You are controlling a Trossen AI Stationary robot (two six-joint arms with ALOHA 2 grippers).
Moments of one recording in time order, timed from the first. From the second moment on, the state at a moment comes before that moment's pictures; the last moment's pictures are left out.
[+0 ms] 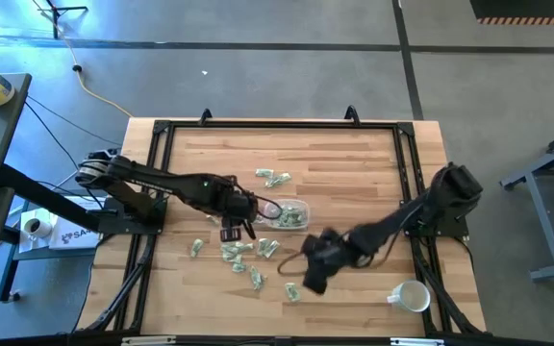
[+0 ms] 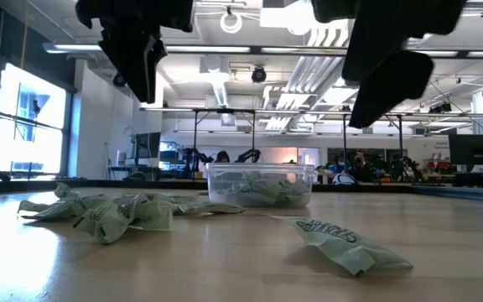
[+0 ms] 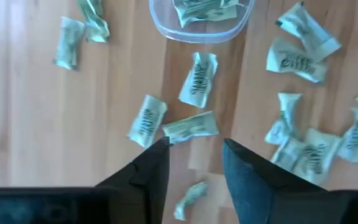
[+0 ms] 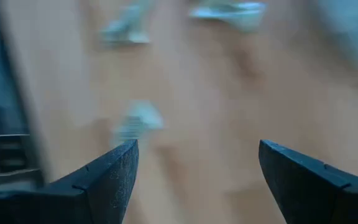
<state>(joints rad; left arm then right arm) -0.18 1.55 1.28 -1.07 -0.27 -0.23 0.49 1.74 1.20 -0.48 0.17 0.94</state>
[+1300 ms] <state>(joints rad) -0.24 1.55 1.28 -1.15 -0.38 -0.22 0.63 2.21 1.66 -1.16 0.52 1.14</state>
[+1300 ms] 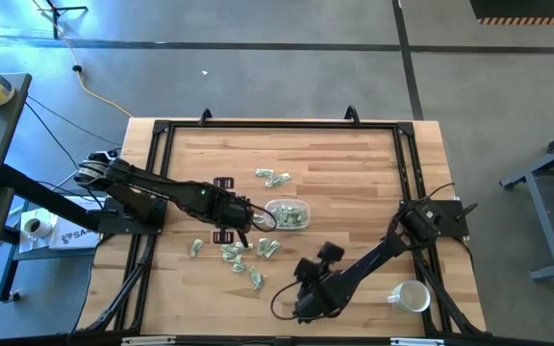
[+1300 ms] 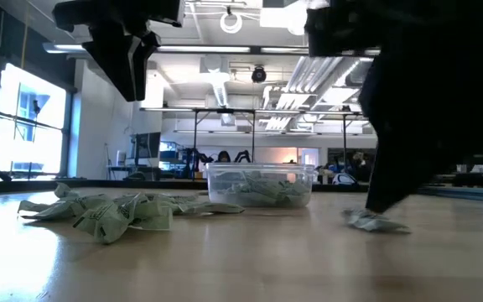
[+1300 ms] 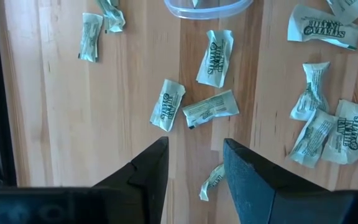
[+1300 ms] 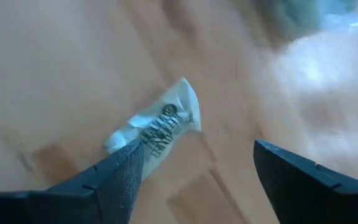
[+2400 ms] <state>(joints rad) -0.24 1.55 1.28 -1.15 -0.37 -0.32 0.44 2.12 1.62 -1.04 0.18 1.51</state>
